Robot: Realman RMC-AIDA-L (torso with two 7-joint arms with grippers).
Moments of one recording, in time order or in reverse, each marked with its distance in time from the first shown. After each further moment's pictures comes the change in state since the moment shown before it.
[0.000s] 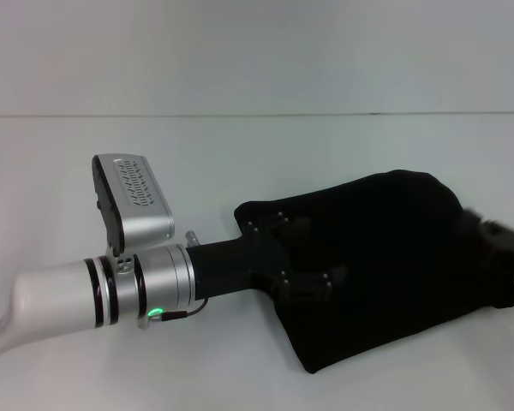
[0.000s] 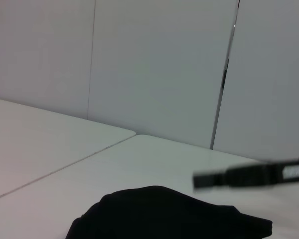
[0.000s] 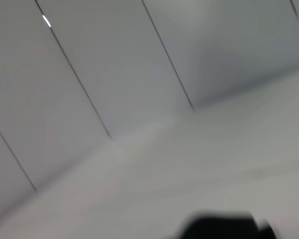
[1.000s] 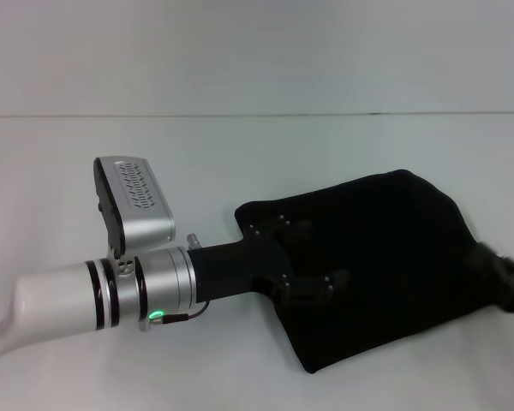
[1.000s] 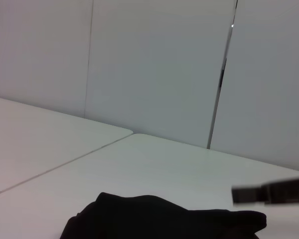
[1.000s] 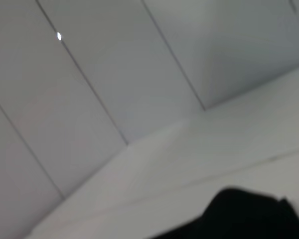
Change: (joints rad) left arm -0.001 0.000 0.002 -0.009 -0.001 0.004 -0.001; right arm -0.126 -0.001 -0.032 0.049 0.055 -0.182 -0.047
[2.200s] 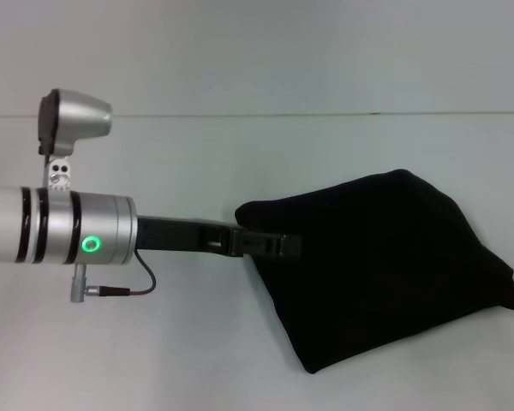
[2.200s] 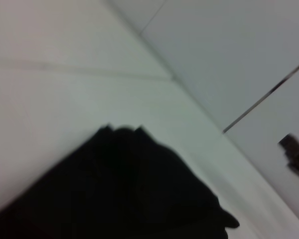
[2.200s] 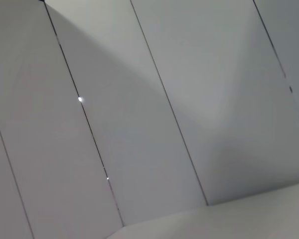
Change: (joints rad) left arm 0.071 0.026 -0.060 0.533 0.428 0.206 -1.159; right arm 0.008 -0.007 0.092 -0.047 0.095 -0.169 -0.139
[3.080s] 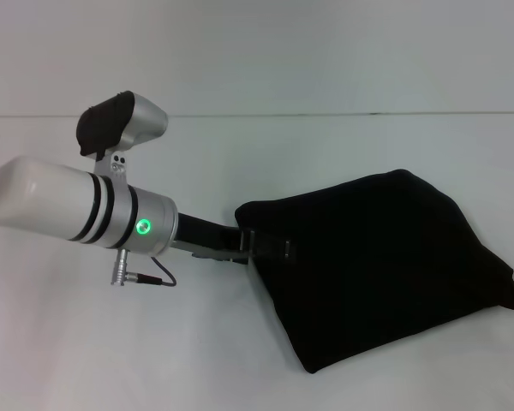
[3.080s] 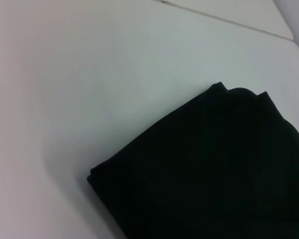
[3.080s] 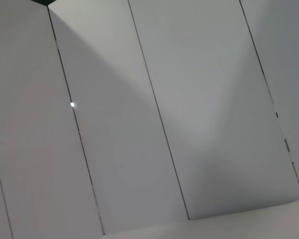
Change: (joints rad) left arm -0.187 -0.006 0.019 -0.169 0.288 -0.228 -0.339; right arm -0.044 0.002 0.046 -0.006 -0.002 -0.049 -0.106
